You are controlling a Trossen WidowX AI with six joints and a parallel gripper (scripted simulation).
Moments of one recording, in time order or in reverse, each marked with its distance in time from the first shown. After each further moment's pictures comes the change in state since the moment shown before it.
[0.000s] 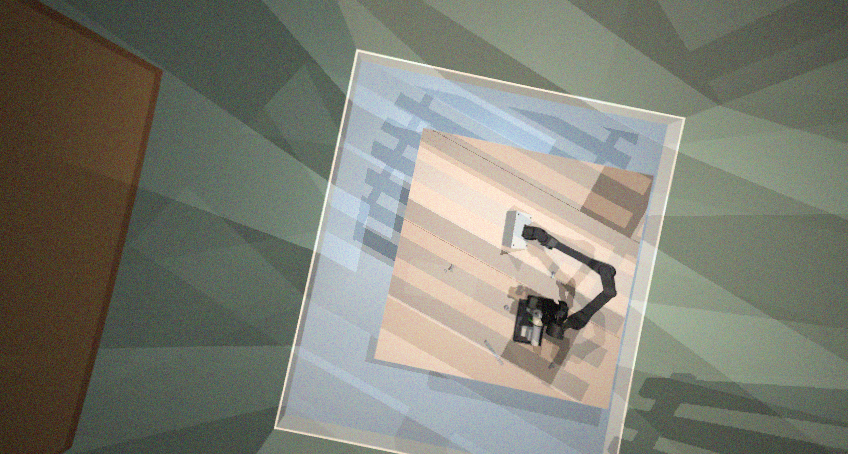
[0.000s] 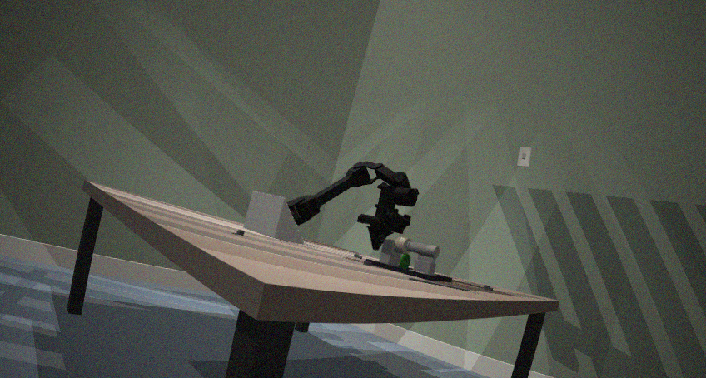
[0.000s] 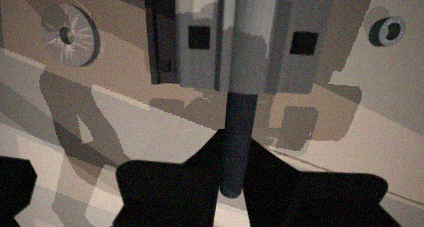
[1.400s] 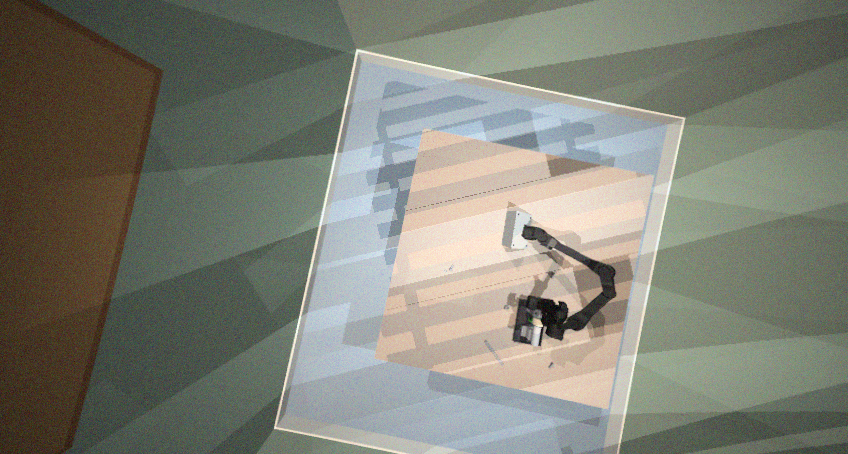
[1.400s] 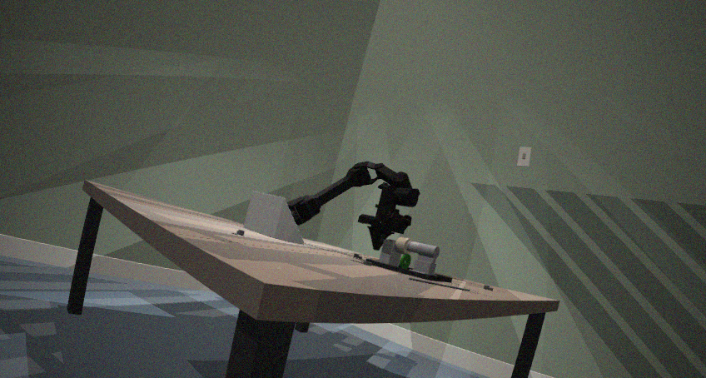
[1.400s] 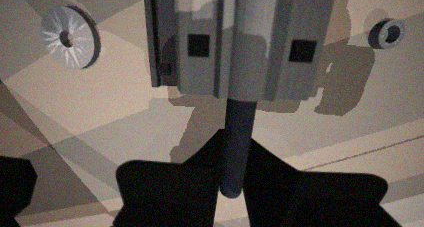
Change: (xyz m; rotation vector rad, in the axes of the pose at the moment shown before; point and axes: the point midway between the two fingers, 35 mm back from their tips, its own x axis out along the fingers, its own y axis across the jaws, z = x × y) arm 0.000 0.000 0.003 0.002 0.005 0.000
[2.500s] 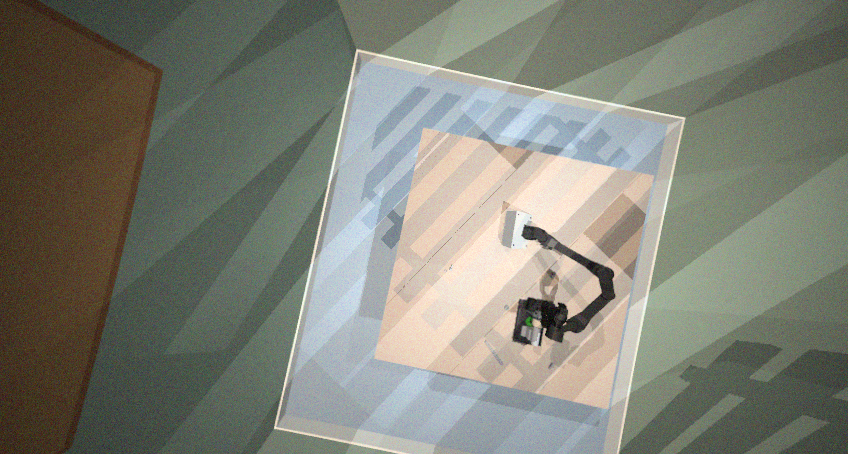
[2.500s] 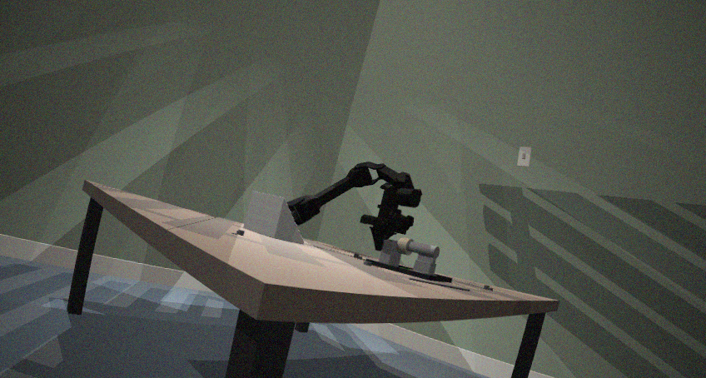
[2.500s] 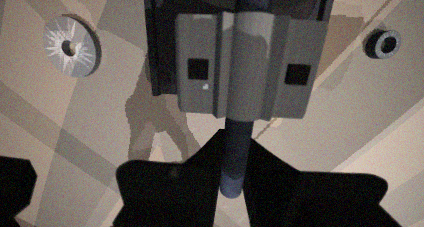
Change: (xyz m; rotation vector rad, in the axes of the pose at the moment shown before) arm 0.000 0.000 0.009 -0.001 0.002 0.000
